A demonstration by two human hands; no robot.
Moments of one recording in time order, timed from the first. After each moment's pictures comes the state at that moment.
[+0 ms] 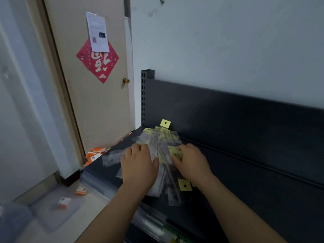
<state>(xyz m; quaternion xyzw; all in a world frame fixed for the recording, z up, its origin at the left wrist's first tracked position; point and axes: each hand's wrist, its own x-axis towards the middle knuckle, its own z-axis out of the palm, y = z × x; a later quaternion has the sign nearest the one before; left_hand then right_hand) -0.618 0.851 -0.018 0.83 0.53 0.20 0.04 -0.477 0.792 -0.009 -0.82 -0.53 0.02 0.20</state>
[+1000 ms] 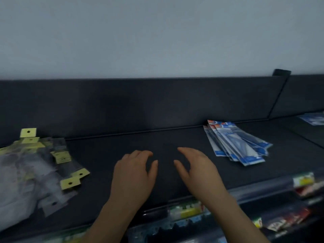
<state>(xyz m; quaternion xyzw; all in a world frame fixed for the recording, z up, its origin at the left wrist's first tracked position) -0.509 0.646 -0.010 0.94 0.09 0.29 0.16 -0.449 0.482 -0.002 -0.92 -0.27 -0.13 0.25</state>
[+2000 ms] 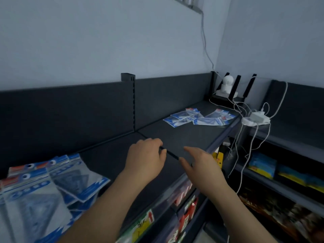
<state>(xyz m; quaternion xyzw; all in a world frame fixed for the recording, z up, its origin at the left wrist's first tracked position) -0.192 0.185 0.019 0.94 -0.23 0.17 0.20 -0.249 0.023 0.007 -0.96 0.02 -0.20 0.19</state>
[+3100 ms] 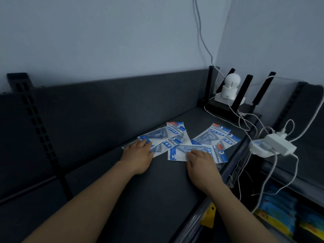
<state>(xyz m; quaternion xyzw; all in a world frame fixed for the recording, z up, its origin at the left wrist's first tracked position) 0.130 -0.027 -0.046 0.98 -0.21 -0.01 0.06 0.041 -0.234 -0.053 -0.99 0.02 -0.13 0.06</state>
